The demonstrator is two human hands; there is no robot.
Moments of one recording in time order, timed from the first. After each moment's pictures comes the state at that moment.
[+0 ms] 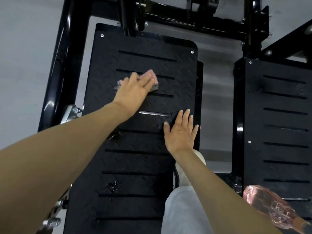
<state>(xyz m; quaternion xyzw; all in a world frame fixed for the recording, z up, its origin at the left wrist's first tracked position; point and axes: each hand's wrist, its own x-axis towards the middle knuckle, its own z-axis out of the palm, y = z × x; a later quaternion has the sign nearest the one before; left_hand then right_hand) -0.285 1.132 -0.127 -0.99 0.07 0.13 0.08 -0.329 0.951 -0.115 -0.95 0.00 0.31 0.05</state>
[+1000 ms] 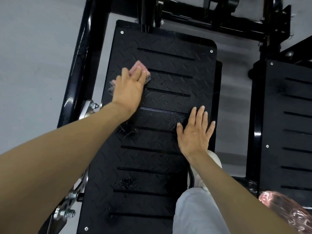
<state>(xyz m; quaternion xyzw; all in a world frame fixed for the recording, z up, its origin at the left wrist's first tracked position) -0.307 1.175 -0.125 -0.99 -0.05 0.14 0.03 -0.337 0.958 -0.120 -0.97 -0.05 0.23 -0.01</state>
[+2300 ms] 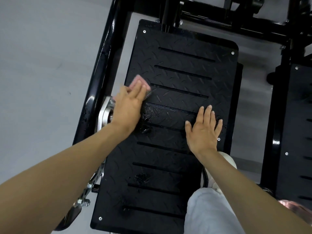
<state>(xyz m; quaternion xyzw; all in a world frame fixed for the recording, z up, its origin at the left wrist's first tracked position) -0.384 1.191 -0.135 -0.99 -0.11 0.03 -0.12 -0.338 0.978 -0.121 -0.96 -0.09 0.25 -0.02</state>
